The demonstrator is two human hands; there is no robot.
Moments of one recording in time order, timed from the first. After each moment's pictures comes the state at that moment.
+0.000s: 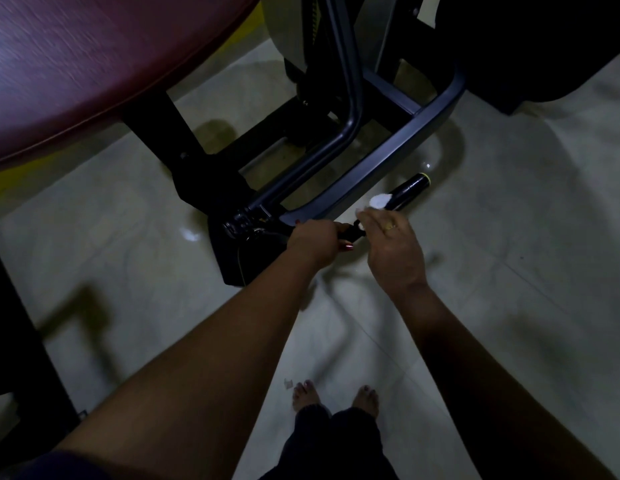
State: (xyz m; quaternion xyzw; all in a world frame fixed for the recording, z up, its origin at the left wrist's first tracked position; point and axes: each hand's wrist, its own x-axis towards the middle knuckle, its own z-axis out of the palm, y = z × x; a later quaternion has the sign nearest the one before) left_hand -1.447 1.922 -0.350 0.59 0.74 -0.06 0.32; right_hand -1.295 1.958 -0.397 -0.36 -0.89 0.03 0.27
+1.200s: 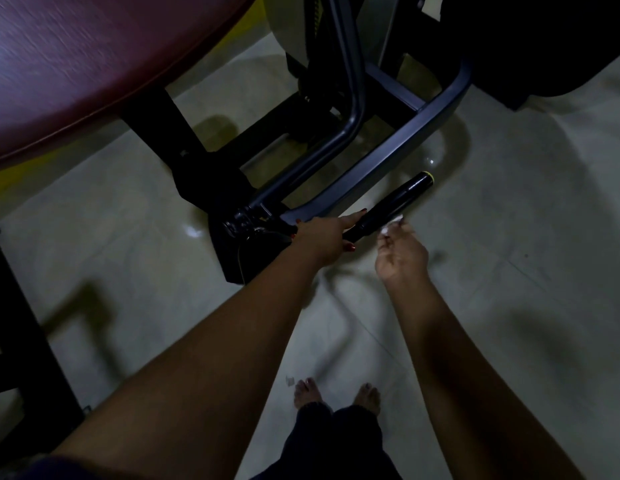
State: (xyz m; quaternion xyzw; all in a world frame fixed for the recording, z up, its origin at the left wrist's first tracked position) left_hand -1.448 1.927 -0.351 0.60 0.72 -0.03 0.35; right_hand -1.320 1.969 -0.389 -0.53 -0.02 0.70 0.48
